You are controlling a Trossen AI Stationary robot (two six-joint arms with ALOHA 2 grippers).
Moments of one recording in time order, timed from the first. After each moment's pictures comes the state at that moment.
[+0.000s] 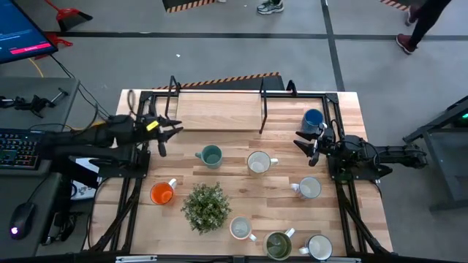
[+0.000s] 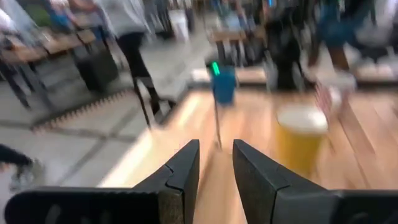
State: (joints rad) left arm 0.05 0.47 0.59 -0.35 -0.29 0.11; right arm 0.00 0.05 0.01 0.09 0.33 0.23
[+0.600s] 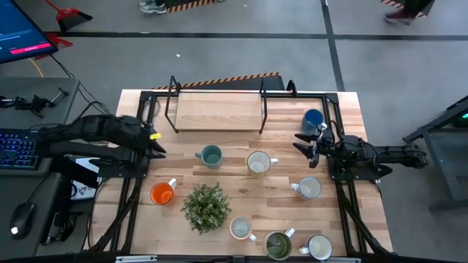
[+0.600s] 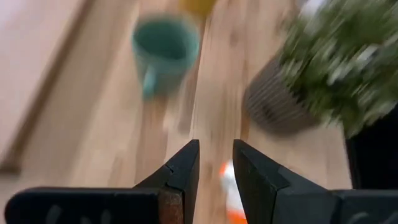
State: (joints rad) left arm 0.04 0.55 0.82 -1.10 0.13 -0.23; right arm 0.00 0.05 0.01 0.07 0.28 0.23
